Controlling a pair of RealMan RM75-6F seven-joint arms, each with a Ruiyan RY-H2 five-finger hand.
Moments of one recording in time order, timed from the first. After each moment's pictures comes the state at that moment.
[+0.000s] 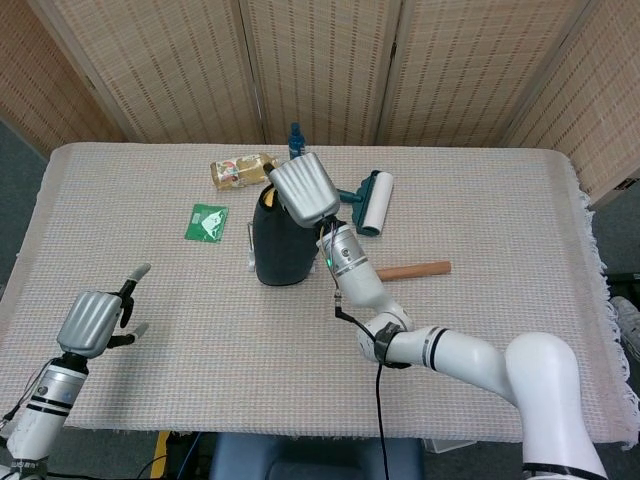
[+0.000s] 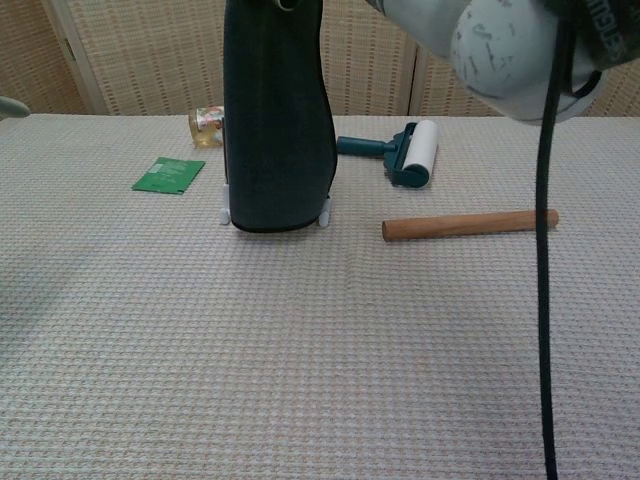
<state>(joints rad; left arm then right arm) -0.39 -1.18 -0.06 -1.62 1.43 1.27 0.10 1.25 -1.73 0.51 -1.12 -1.03 0.98 -0.64</state>
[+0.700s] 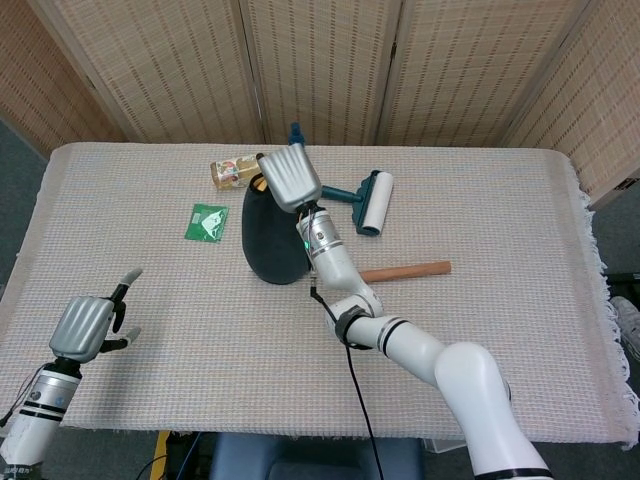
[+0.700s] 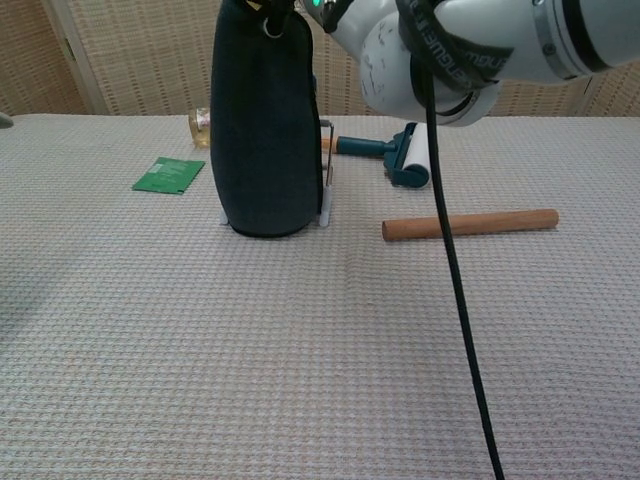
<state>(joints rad) -0.36 -1.17 -0.06 -1.61 1.42 1.27 0.09 1.44 -1.93 0.52 -0.64 -0.97 0.84 -0.54</state>
